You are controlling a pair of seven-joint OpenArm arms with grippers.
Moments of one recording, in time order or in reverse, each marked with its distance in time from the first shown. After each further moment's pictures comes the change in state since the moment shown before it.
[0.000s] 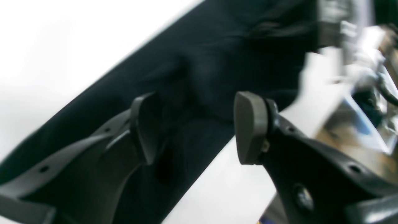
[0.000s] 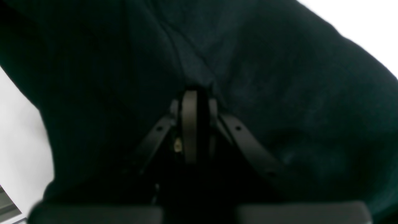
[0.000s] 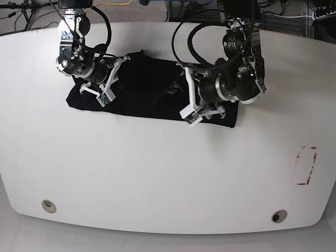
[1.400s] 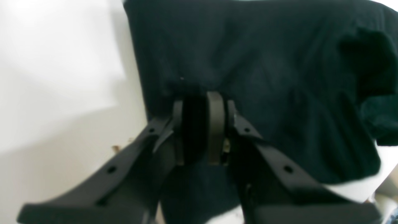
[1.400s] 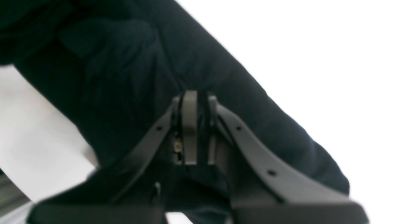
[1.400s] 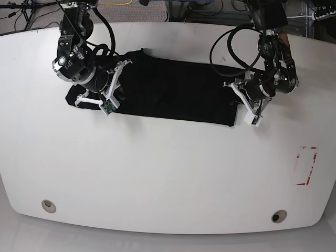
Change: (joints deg) left arm 0.6 -12.4 -19.2 -24.8 1.0 7.3 -21.4; right arm 0.7 -4.1 2.3 20.2 0.7 0.2 -14.8
